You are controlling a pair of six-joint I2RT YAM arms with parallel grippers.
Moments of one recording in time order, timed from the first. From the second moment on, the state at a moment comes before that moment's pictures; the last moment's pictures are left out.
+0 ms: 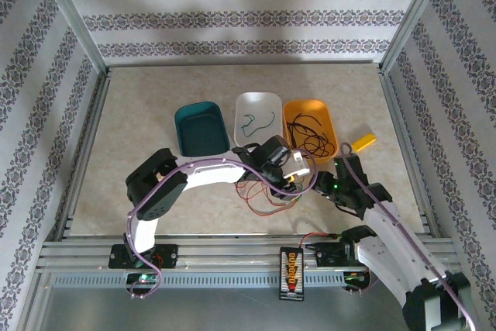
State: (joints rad) left arm -0.96 1.97 1.32 -0.26 0.41 0.15; right arm 0.21 0.72 0.42 -0.70 -0.13 0.76
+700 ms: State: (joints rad) left arm -0.94 1.99 1.29 -0.12 0.37 0.08; right arm 0.23 0.77 0.40 -0.63 -0.38 0.72
